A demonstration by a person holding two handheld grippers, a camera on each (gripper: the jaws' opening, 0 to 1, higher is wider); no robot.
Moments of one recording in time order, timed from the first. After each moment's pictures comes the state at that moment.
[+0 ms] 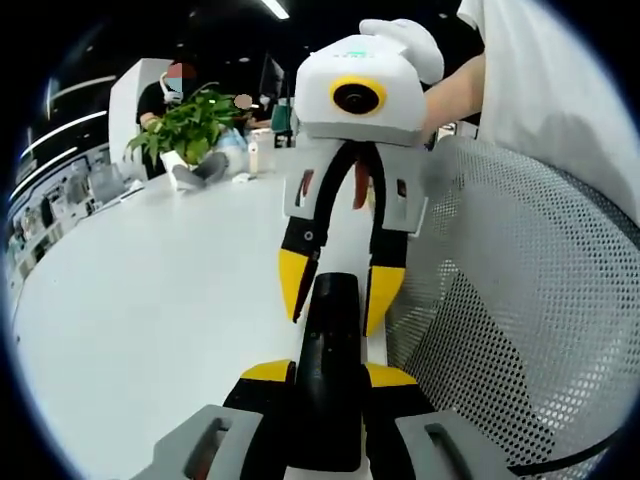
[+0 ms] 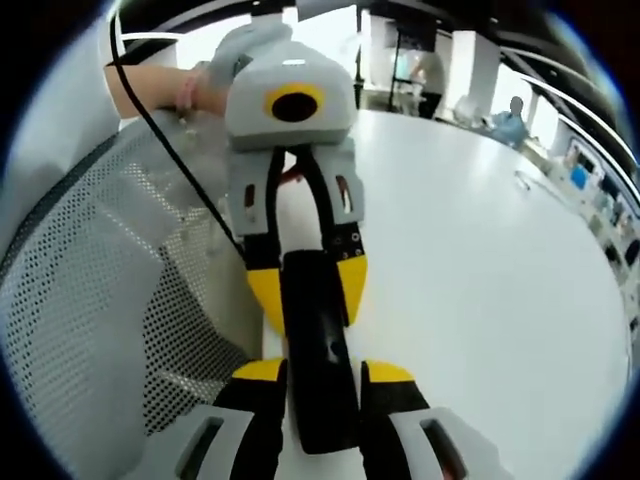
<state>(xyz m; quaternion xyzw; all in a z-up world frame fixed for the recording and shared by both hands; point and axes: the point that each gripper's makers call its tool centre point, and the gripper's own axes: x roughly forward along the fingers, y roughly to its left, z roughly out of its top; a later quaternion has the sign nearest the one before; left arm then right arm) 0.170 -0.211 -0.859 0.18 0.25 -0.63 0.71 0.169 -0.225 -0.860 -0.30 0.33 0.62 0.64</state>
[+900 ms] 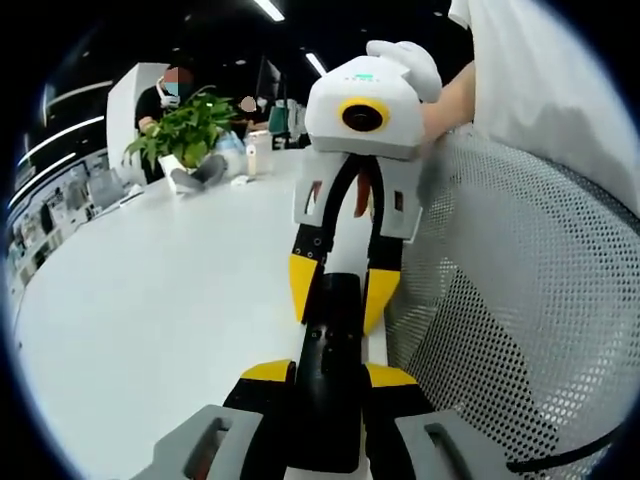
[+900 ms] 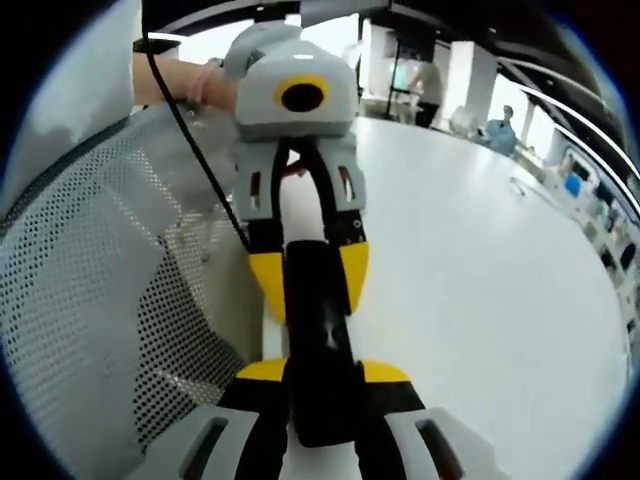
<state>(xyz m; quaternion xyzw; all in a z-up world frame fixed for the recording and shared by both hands) 0.169 -0.211 -0.860 0.19 0.24 -0.63 0.71 0.166 -0.229 -0.864 -0.29 0.30 0.63 0.66</state>
